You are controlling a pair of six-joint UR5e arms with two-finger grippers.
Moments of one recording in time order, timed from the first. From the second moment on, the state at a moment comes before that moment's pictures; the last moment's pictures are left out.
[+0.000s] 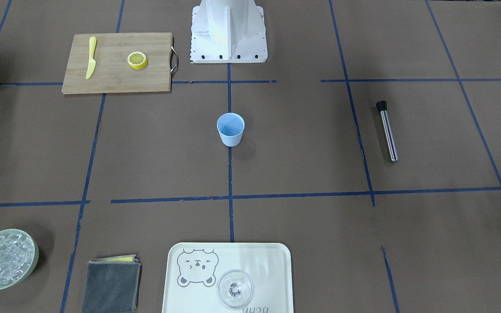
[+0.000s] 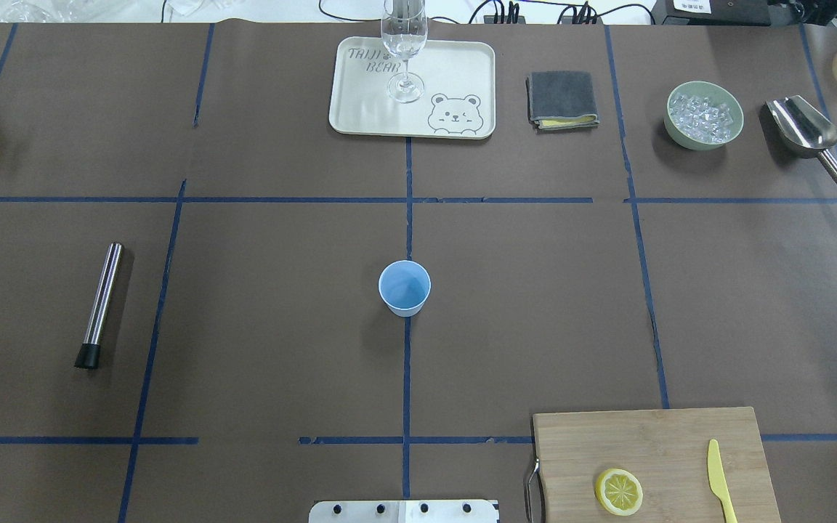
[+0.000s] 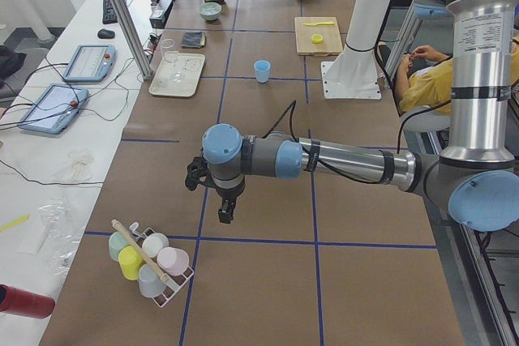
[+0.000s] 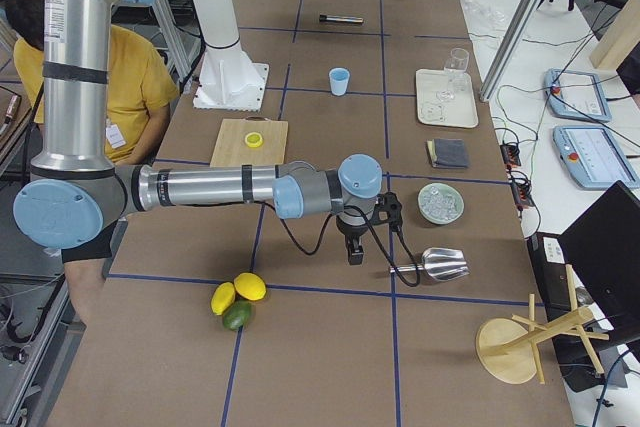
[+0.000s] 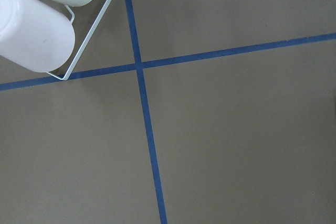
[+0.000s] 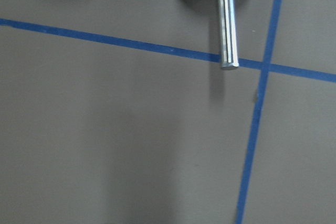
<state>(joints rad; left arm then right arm) -1.54 -1.51 -1.78 -1.51 -2.41 0.09 1.38 -1.68 1.77 -1.45 2.39 0.12</state>
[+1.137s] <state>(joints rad) -1.54 -1.50 -1.78 -1.63 -2.41 0.09 0.43 -1.75 2.22 -1.21 1.93 1.24</state>
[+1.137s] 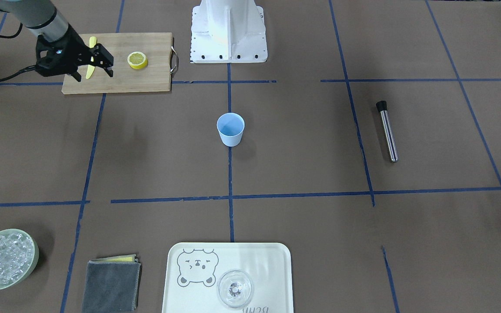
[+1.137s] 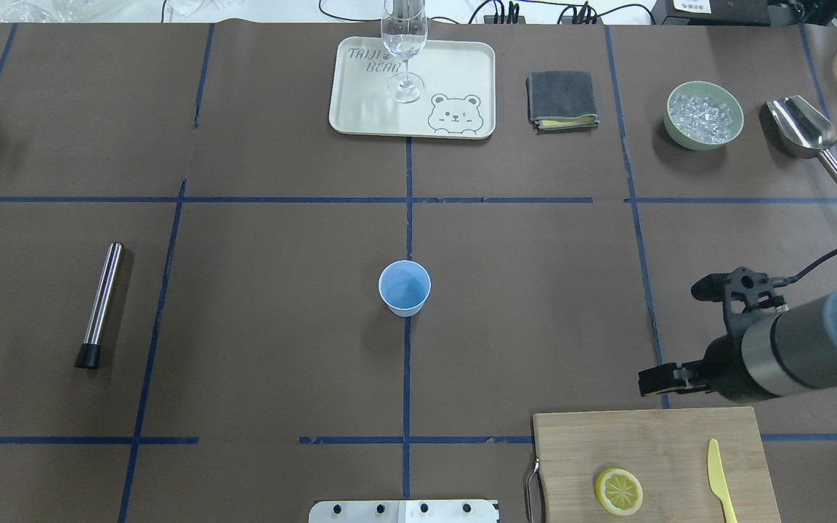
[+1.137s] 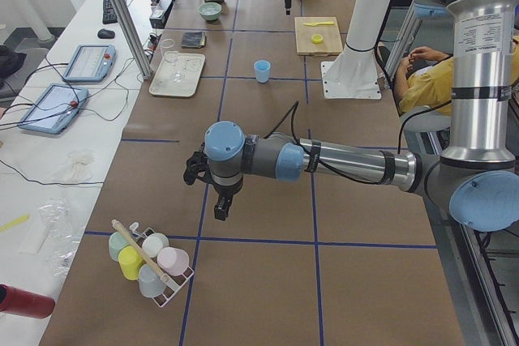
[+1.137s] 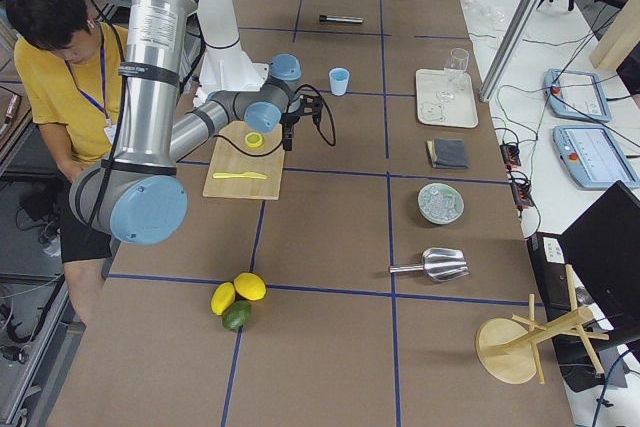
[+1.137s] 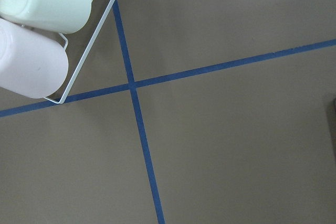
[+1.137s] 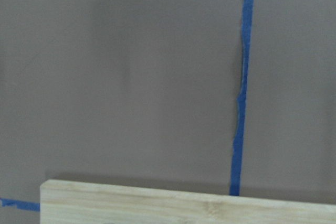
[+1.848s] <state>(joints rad) -1.54 -1.48 -1.77 -1.73 -2.41 0.09 -0.01 -1.75 2.25 -1.20 1.54 1.58</state>
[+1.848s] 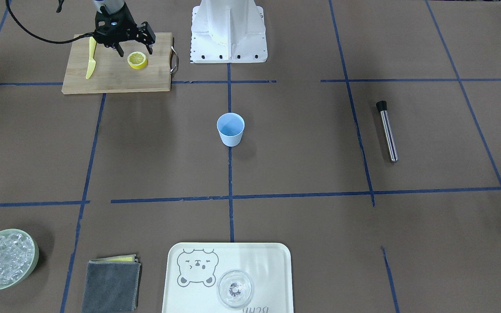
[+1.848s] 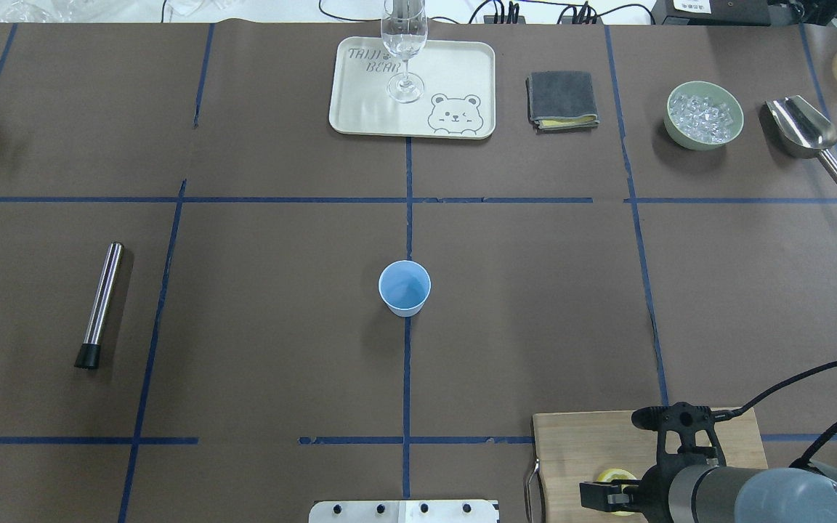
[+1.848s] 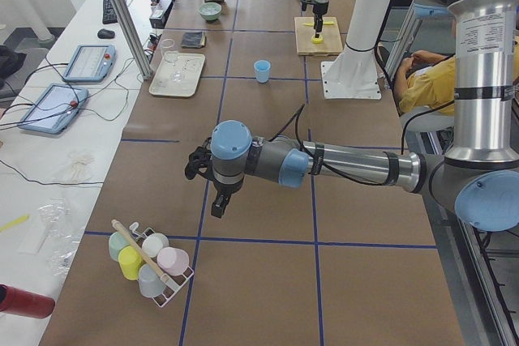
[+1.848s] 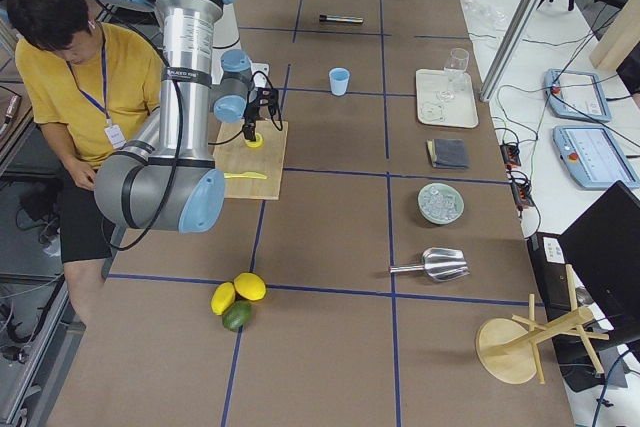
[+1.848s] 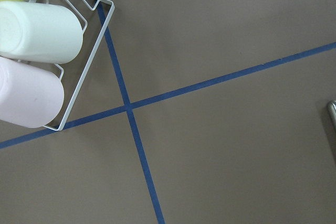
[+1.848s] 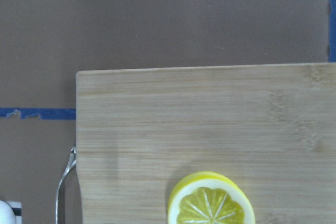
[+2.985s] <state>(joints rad) -1.54 -1.43 -1.78 -1.82 -2.41 0.08 -0.01 -1.74 2.19 -1.20 1.54 1.59</state>
